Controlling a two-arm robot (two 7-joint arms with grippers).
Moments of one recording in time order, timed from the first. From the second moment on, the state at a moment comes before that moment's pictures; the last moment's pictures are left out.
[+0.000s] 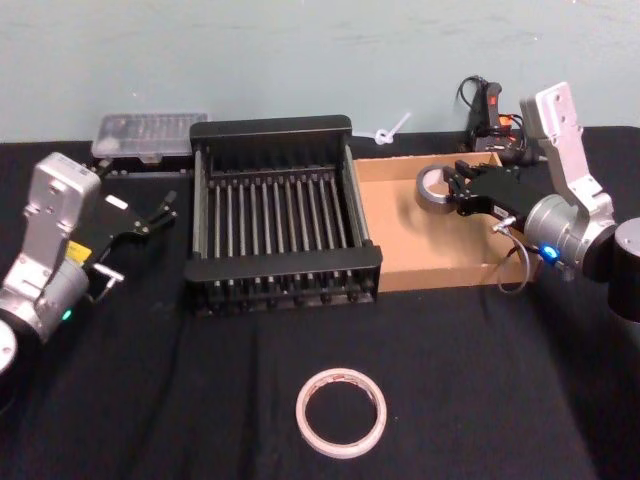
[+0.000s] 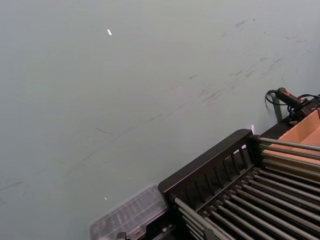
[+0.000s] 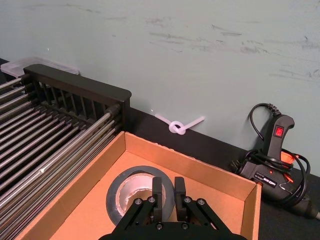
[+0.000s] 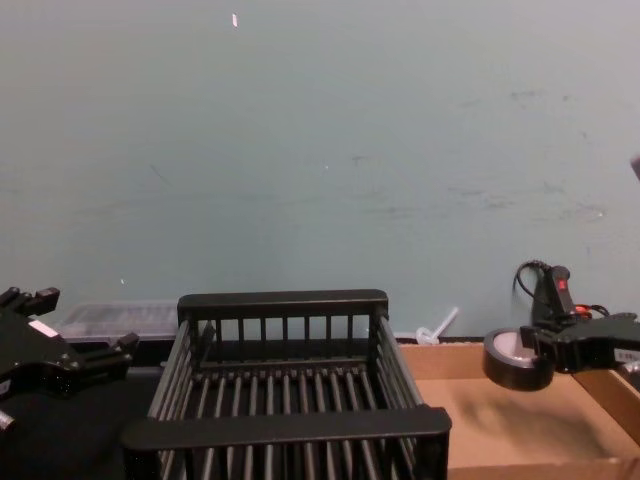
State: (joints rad) left arm -0.20 0.60 0.45 -1.41 -0.25 -0.12 0.03; right arm 0.45 0.32 -0.31 -1.12 0.23 0.14 0.38
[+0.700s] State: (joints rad) left arm -0.20 0.60 0.45 -1.41 -0.25 -0.12 0.03; right arm 0.45 0.32 -0.31 -1.12 0.24 0.14 0.38
